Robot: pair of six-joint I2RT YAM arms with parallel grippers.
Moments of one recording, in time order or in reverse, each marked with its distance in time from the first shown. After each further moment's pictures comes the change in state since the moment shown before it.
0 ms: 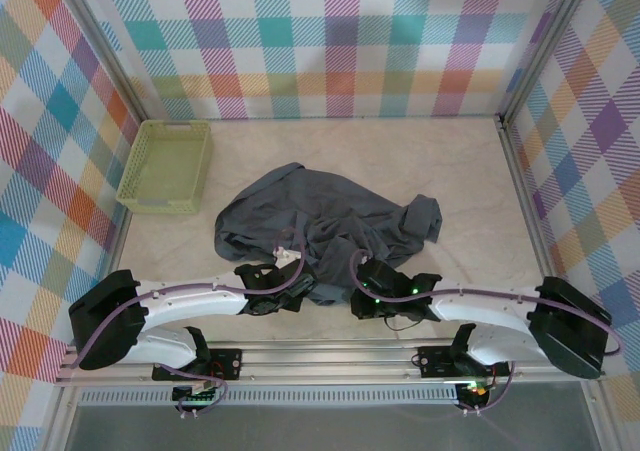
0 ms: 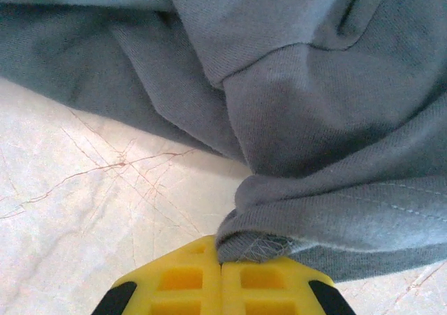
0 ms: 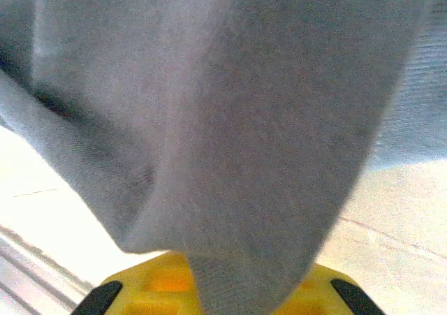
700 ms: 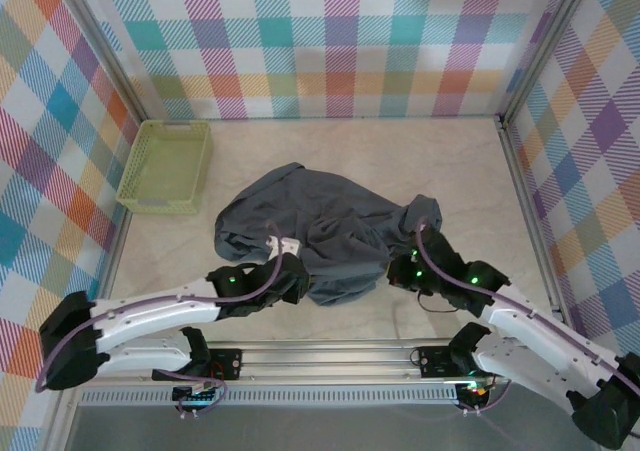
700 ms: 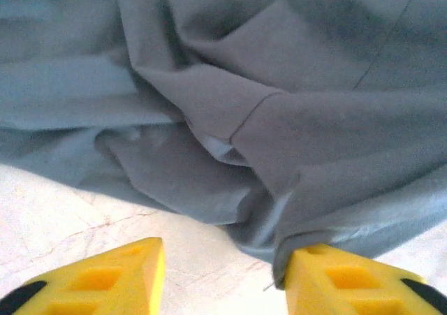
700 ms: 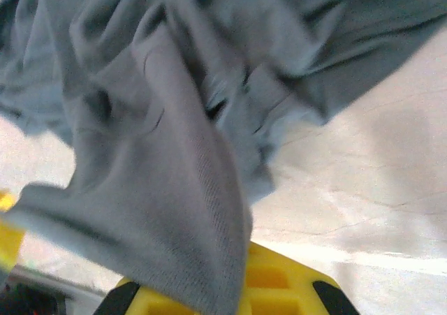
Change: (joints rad) left arm 0.004 -0.267 0.000 0.060 -0.040 0.082; right arm -0.366 -0.393 0.175 -0.449 0.018 0.029
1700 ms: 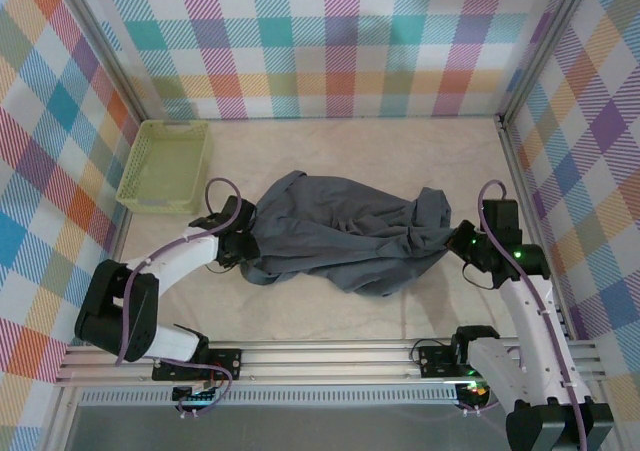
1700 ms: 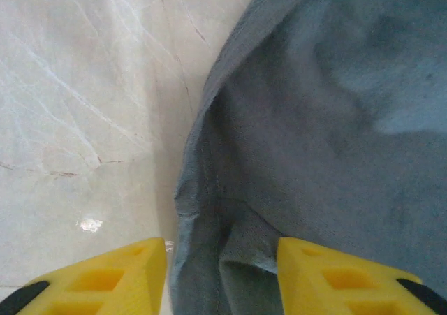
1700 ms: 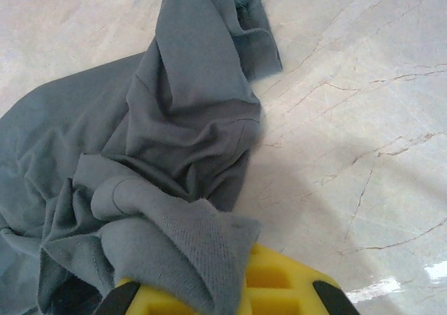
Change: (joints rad) left arm 0.712 0.358 0.096 -0.104 0.233 0.005; right arm -0.655 0.036 0.163 -0.158 -0.047 -0.264
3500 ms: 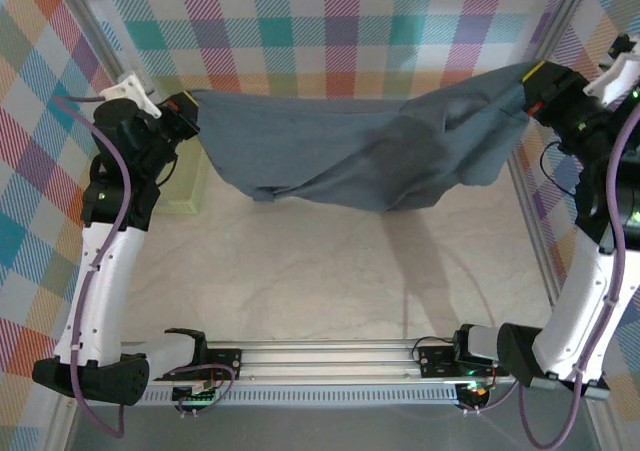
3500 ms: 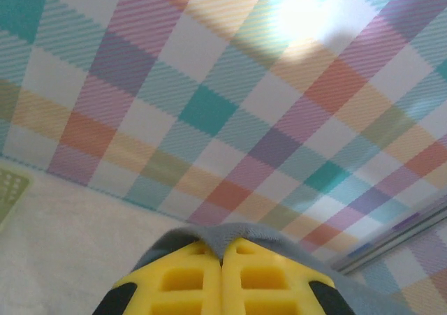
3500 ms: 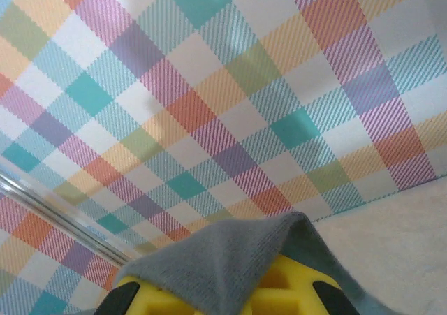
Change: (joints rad) left arm 0.249 -0.229 0.747 0.138 0.166 0.098; right arm -0.192 0.441 1.415 -0.117 -0.288 -0.063
